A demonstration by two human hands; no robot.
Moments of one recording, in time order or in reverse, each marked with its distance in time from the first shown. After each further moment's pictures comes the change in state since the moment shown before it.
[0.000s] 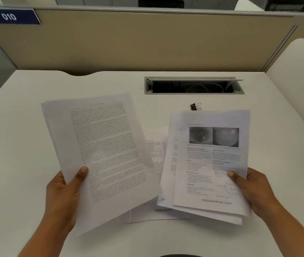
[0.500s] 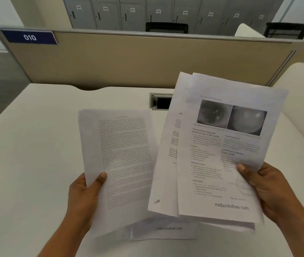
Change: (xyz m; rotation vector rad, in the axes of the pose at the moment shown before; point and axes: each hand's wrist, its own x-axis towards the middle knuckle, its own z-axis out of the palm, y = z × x) left_hand 0.002 0.011 0.033 0.057 -0.090 0.019; right_hand -0.016 -0.083 0.006 0.297 -0.210 -0.168
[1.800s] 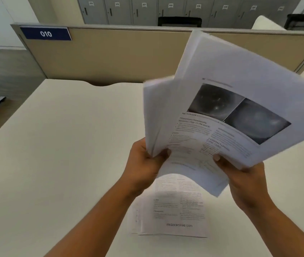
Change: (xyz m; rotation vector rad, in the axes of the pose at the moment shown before) left_hand -0.018 0.065 0.085 0.038 -0.462 0.330; right_hand -0.010 -0.002 0.089 -0.021 -0.148 -0.448
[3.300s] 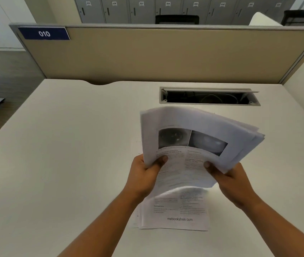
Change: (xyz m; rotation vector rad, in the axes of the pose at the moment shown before) left_hand -0.018 -0.043 0.004 0.057 0.062 -0.114; right_hand -0.013 0.033 -0.011 -0.242 -0.145 0.160
